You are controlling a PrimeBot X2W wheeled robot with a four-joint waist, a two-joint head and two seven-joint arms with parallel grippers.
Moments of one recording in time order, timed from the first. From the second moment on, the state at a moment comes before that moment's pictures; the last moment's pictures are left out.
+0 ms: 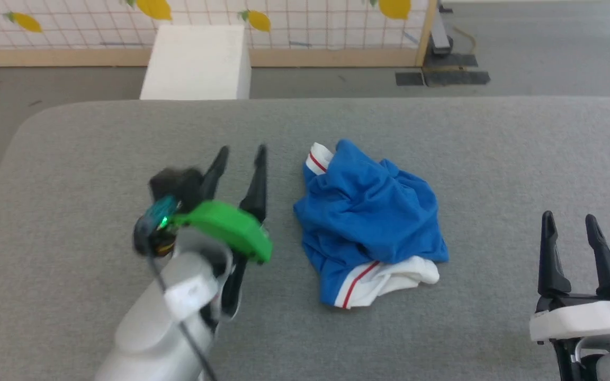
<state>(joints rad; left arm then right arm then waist) -0.53 0.20 -0.56 0.38 -0.73 0.15 -0.24 -0.03 -0.05 -0.18 0.10 0.18 0.13 -0.25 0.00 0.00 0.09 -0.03</state>
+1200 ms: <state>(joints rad) 0.07 0.08 -0.21 -0.06 -0.23 0.11 -0.26 -0.26 -0.15 -0.11 0.15 0.15 0.13 0.23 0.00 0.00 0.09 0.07</state>
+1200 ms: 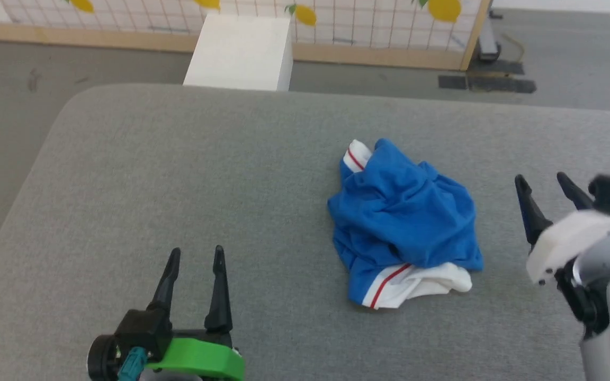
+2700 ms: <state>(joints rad) 0.01 0.05 -0.22 0.01 -0.27 0.08 -0.26 -0.48 -0.46 -0.03 0.22 0.37 0.13 0.44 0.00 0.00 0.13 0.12</state>
